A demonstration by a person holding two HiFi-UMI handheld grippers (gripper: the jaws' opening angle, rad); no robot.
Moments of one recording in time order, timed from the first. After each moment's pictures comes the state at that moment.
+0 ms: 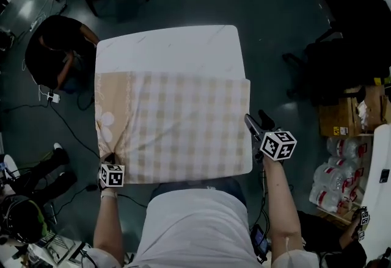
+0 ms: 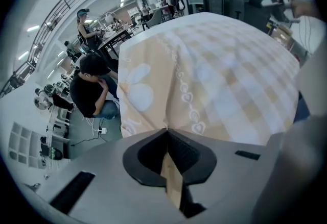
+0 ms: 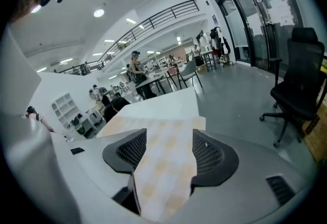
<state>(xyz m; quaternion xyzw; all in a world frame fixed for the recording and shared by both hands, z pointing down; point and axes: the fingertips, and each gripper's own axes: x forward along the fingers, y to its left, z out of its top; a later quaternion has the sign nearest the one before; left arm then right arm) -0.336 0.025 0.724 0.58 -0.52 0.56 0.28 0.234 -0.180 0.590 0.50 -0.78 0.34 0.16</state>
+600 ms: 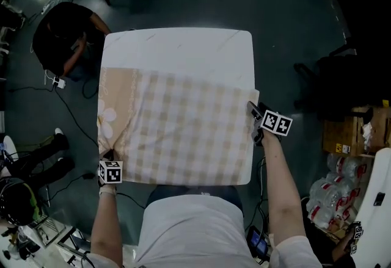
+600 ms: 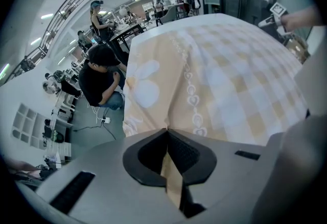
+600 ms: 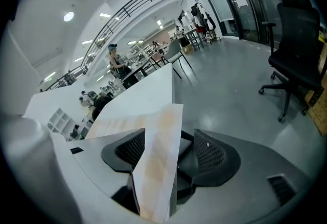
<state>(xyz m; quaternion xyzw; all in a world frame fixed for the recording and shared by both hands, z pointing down) -0.343 0.036 0.723 0.54 -0.58 0.53 0.31 0.250 -0.267 0.708 0.49 -0.73 0.44 0.18</state>
